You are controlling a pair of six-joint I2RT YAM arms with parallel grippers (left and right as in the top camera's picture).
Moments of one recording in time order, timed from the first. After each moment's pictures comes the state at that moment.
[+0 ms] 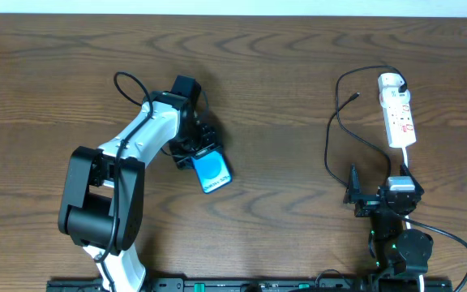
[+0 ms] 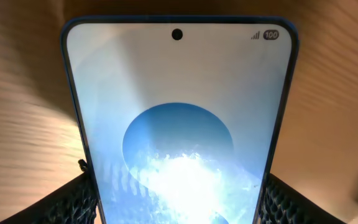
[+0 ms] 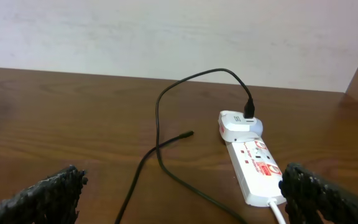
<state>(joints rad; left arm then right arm) -0.28 1.91 1.25 -0.89 0.39 -0.67 -0.04 0.01 0.01 -0.07 -0.04 -0.06</state>
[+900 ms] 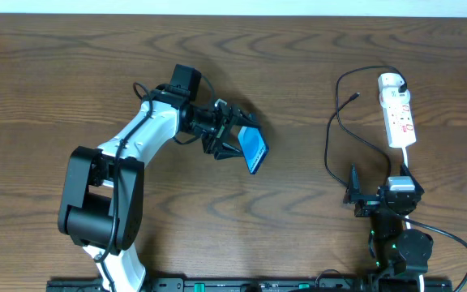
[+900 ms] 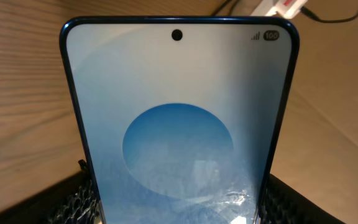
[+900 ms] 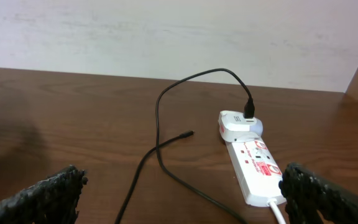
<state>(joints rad) -0.28 1.91 1.26 -0.63 1.11 -1.00 -0.04 0.01 0.01 -0.07 -0.04 -0.06</state>
